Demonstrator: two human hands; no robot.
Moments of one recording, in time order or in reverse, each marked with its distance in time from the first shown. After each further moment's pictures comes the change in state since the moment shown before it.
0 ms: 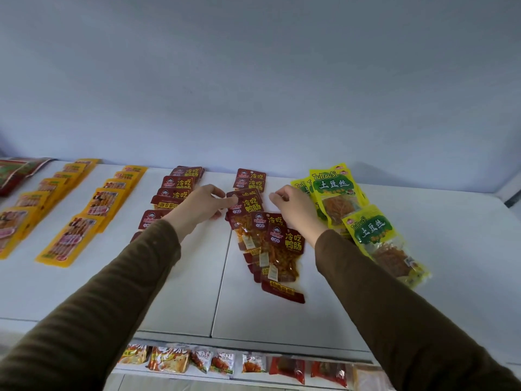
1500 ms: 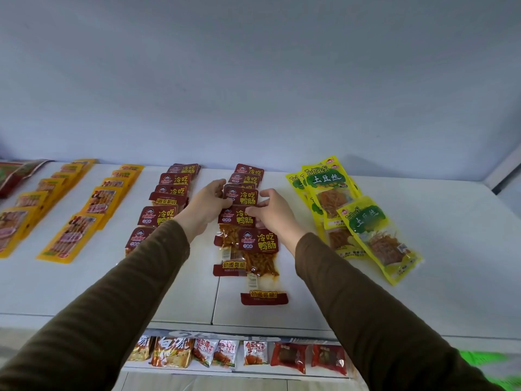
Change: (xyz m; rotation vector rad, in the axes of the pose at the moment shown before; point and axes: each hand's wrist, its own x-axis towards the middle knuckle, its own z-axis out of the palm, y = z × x) left_hand -0.019 -0.001 0.022 -0.320 -0.070 0.105; right_hand -0.031 -0.025 0.031 0.461 -0.121 0.205
